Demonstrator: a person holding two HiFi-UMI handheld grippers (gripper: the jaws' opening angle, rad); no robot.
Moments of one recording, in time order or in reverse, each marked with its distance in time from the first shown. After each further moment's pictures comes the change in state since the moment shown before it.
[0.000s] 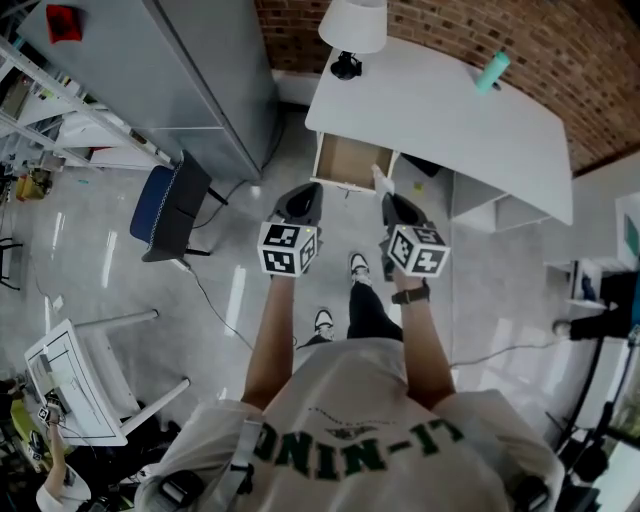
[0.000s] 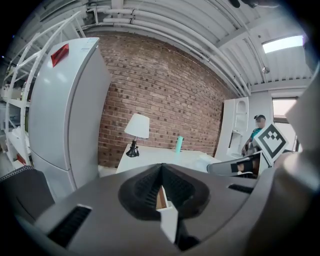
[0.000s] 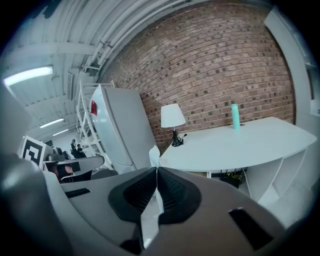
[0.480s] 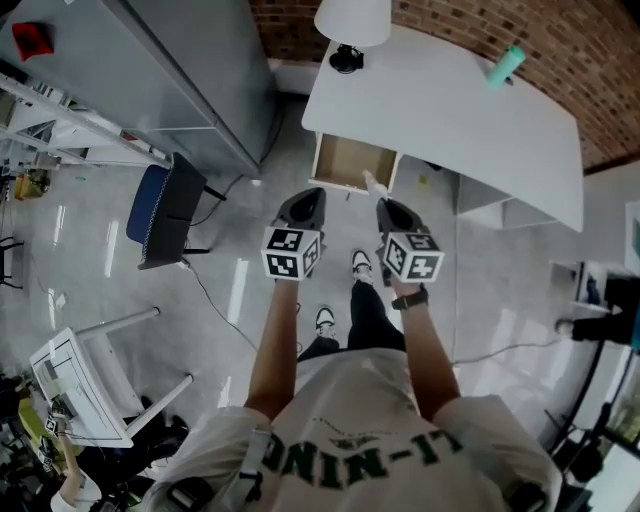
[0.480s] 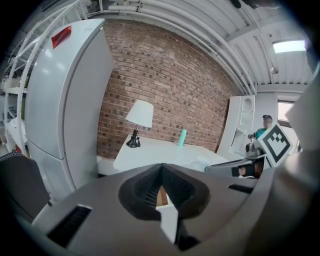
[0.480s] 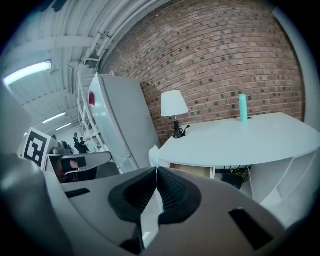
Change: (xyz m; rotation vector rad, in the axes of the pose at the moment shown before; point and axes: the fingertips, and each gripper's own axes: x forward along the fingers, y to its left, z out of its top) left arm 0.066 0.018 -0.033 -0.054 0.079 0.000; right arm 0.060 -0.027 -0.026 -0.027 0.096 0.029
